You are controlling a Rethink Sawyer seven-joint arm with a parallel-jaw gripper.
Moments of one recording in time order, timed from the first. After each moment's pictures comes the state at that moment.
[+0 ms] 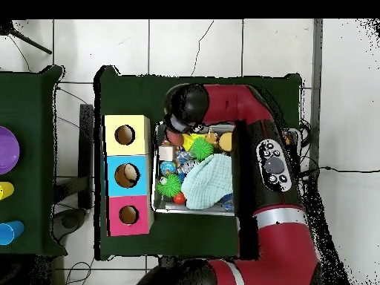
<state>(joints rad) -0.36 -0.43 0.34 1.10 -0.38 1.01 2.52</state>
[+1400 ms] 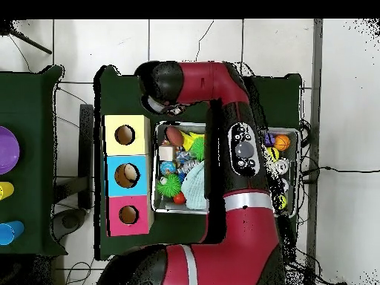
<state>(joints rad) -0.23 -0.38 0.29 0.91 -0.30 1.10 2.52</state>
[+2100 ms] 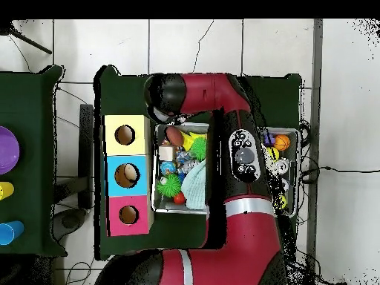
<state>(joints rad) -0.22 -0.39 0.22 1.00 -0.29 1.03 2.52</state>
